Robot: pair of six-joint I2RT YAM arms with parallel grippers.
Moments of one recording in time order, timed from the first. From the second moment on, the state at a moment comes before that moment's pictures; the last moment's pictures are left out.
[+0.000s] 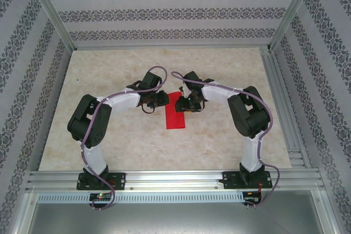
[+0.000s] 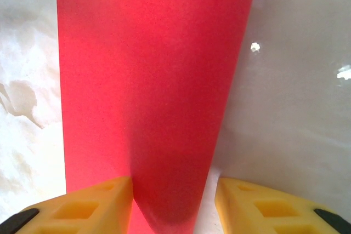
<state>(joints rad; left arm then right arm) -0.52 1.84 1.15 -0.30 0.26 -0.69 0.54 1.99 1.29 -0.59 -0.36 0.34</state>
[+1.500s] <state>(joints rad) -0.49 1.80 0.96 -0.13 0.29 -0.83 0.56 2.03 1.35 -0.66 -0.32 0.34</state>
